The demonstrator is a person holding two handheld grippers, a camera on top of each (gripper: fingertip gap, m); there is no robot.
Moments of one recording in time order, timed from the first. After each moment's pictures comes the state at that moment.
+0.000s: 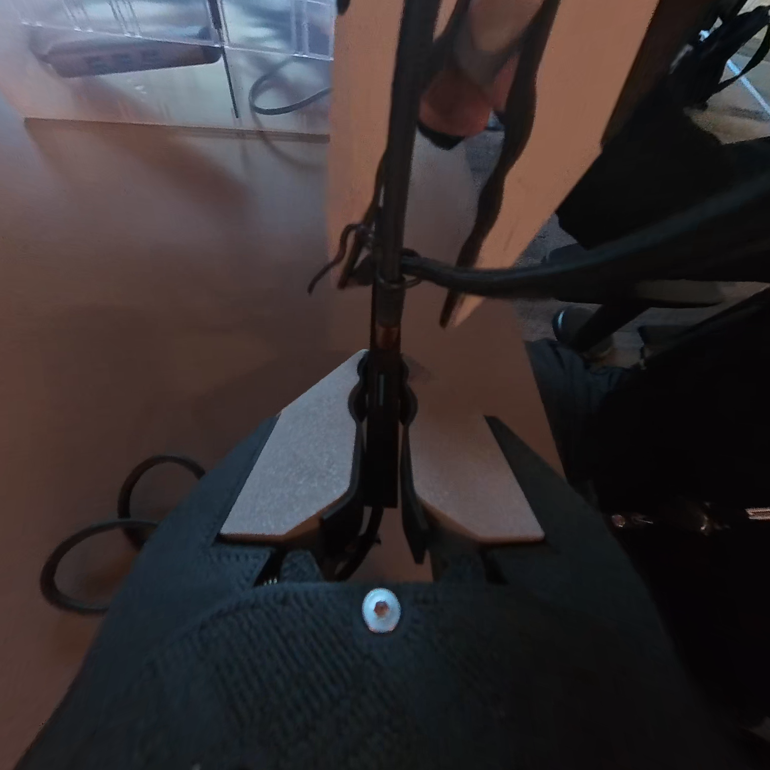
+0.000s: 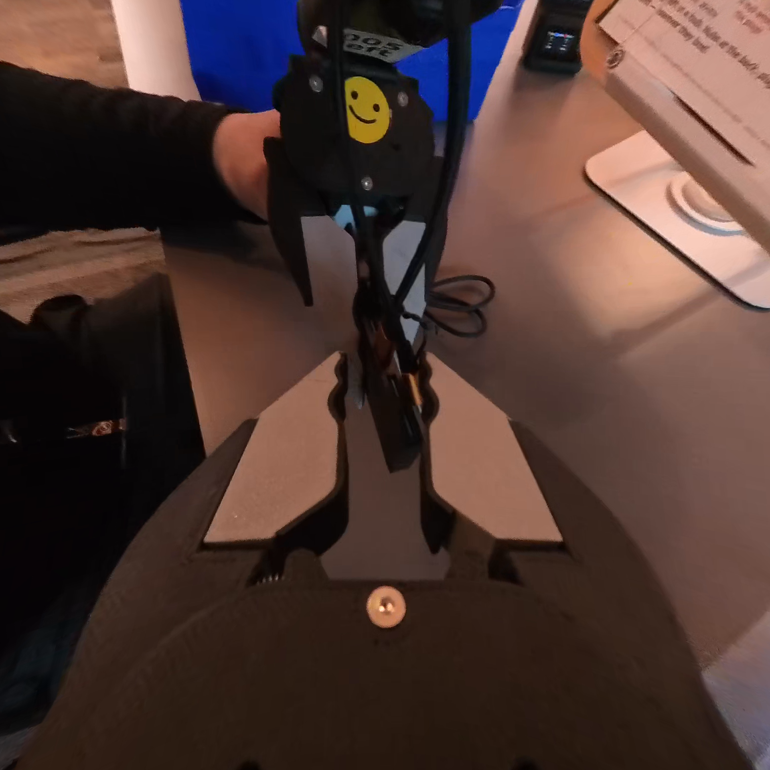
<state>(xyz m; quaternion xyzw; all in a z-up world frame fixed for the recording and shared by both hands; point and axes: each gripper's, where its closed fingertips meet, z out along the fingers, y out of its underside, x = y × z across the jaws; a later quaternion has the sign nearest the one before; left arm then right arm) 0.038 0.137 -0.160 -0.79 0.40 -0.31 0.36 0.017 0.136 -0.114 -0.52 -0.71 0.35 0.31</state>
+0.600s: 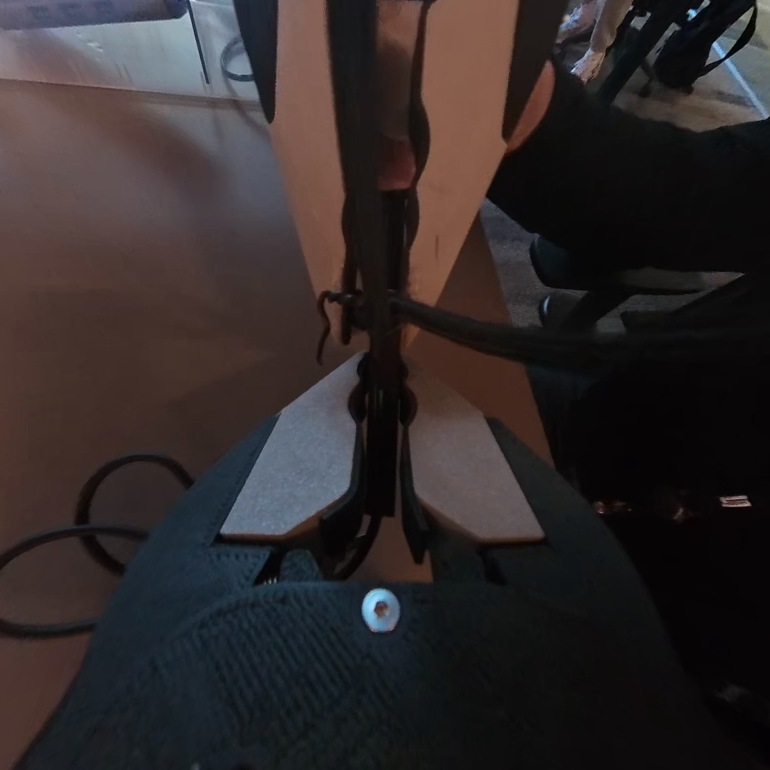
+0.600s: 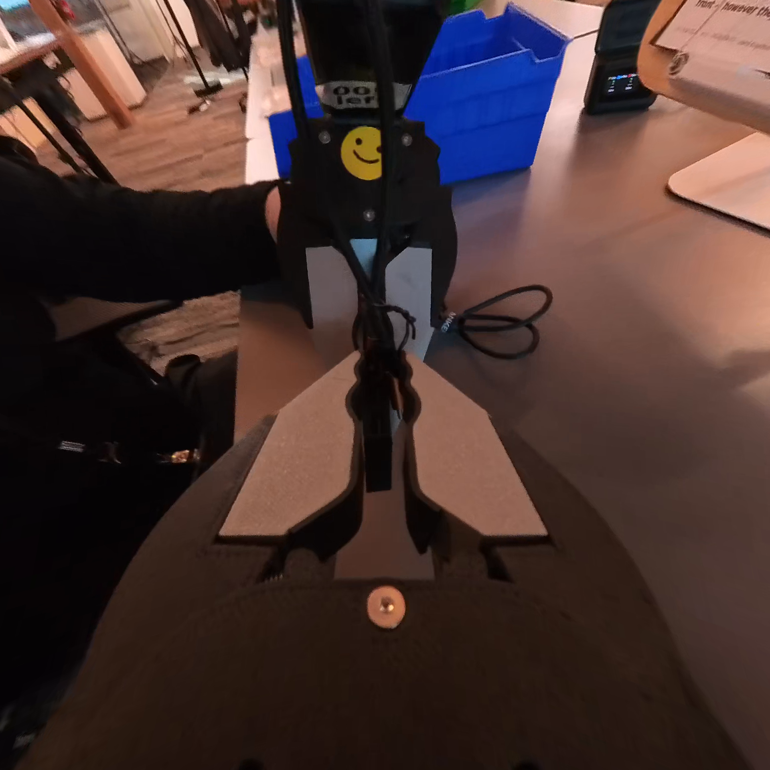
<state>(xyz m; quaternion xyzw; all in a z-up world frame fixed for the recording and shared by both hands) 0.040 0.131 -0.167 -0.79 0.41 -0.32 0.33 0.007 0.131 -0.122 -0.49 -0.67 0.51 0.24</state>
